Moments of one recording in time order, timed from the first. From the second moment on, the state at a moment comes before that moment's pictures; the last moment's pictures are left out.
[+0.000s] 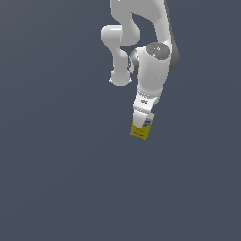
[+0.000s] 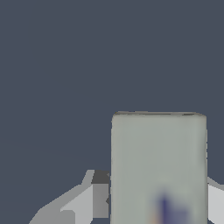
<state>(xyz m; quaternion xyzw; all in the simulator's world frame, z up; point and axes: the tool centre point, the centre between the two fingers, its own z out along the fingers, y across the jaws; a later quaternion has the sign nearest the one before) -0.059 0.104 0.178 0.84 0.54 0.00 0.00</state>
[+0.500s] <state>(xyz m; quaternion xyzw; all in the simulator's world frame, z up) -0.058 0.177 0.236 0.84 0.54 0.00 0.00</state>
